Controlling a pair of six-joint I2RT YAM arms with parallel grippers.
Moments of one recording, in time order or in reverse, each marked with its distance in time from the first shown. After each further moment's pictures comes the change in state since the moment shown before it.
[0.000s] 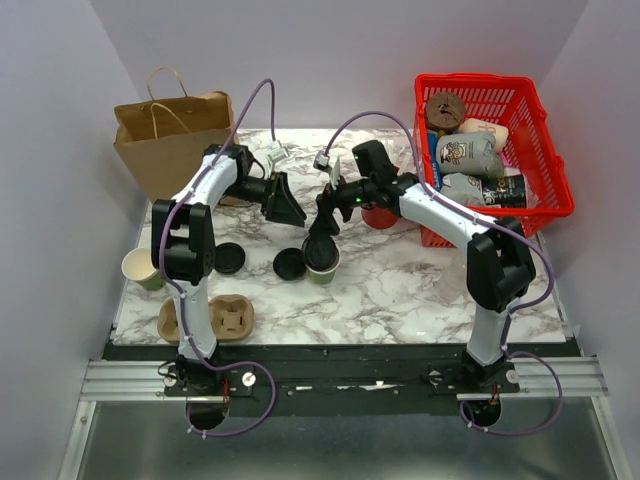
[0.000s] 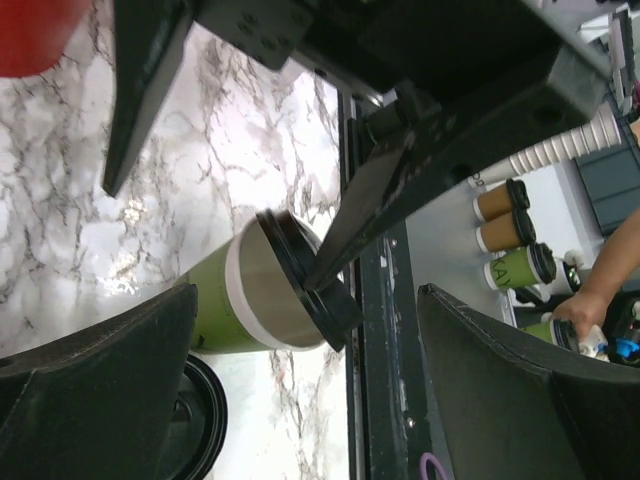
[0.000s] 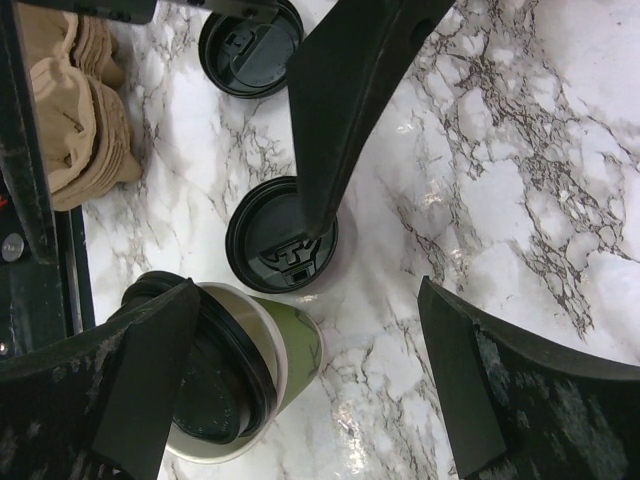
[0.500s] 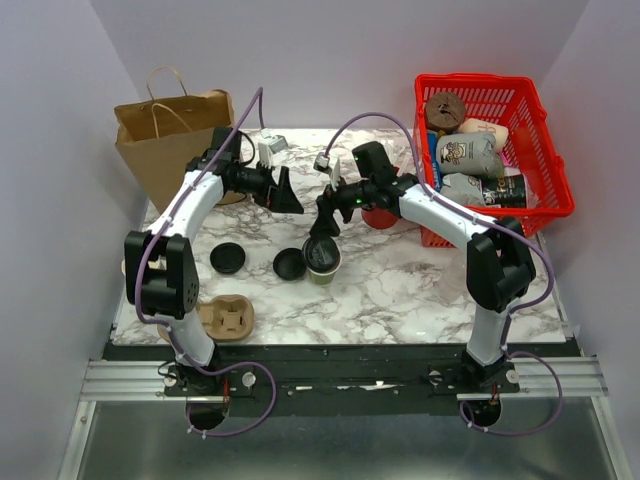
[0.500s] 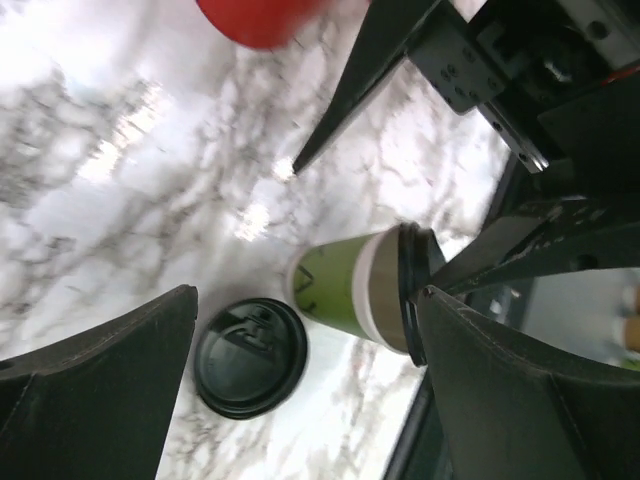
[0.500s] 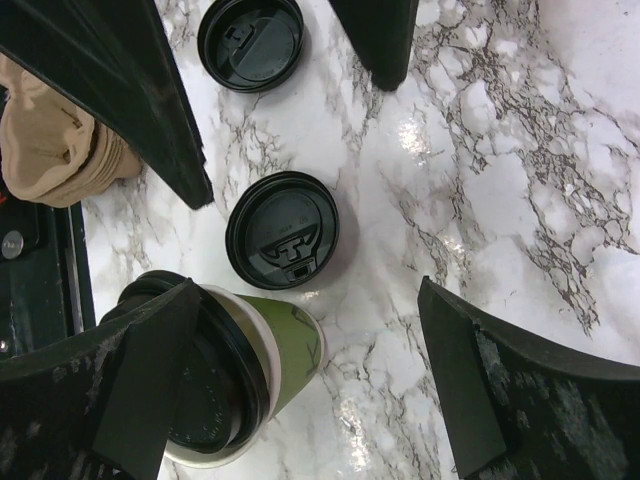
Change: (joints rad) left arm 0.000 -0.249 -0.176 0.613 -0.443 -0.708; right arm 0.000 0.000 -0.008 0.000 0.001 0.000
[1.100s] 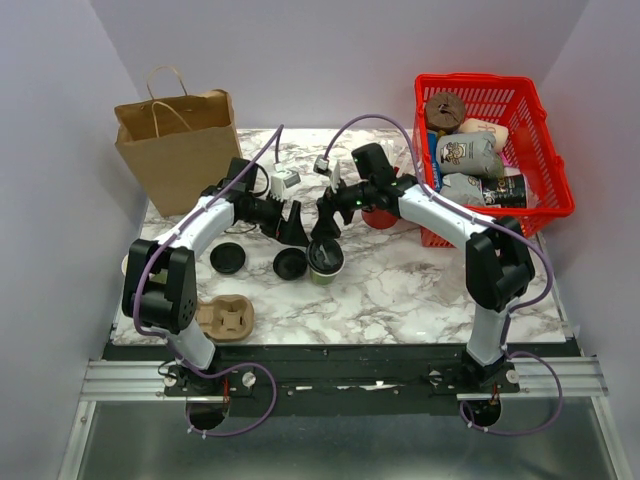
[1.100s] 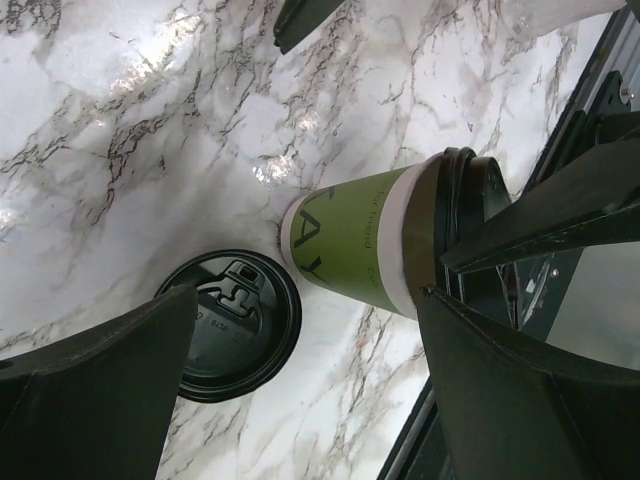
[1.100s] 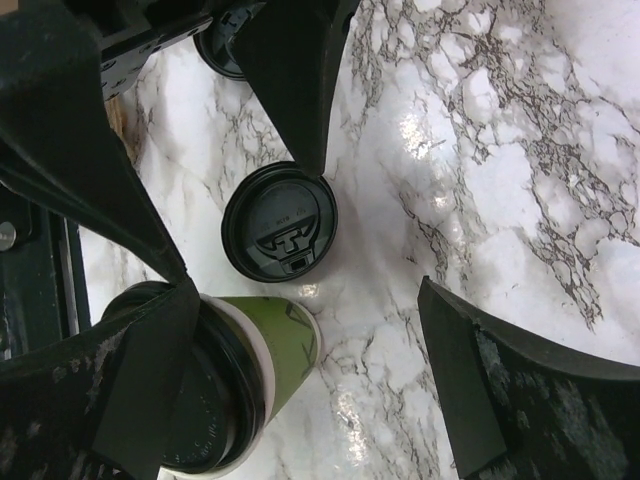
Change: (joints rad) left arm -0.087 -0.142 -0.322 0.191 -0.156 -0.046; right arm 0.000 0.005 -0.005 -0.013 0.003 -0.019
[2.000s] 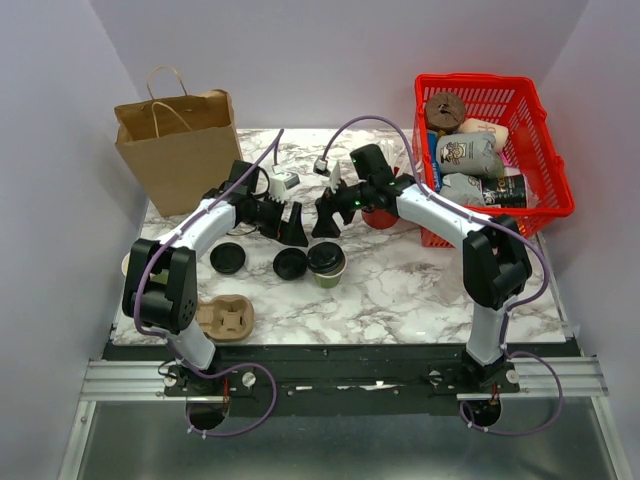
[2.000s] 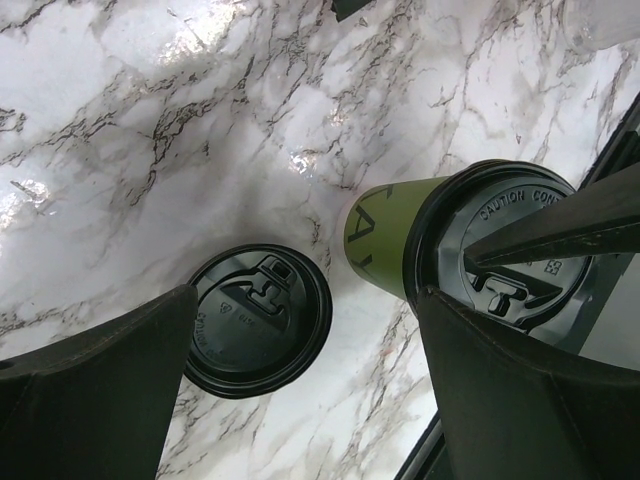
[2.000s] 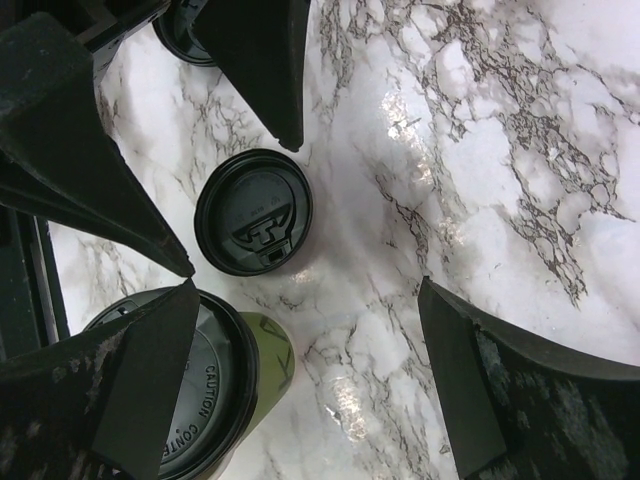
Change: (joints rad) left arm -0.014 0.000 -0.034 0.052 -0.106 -0.061; right arm 0.000 0.022 0.011 -0.021 0.060 0.001
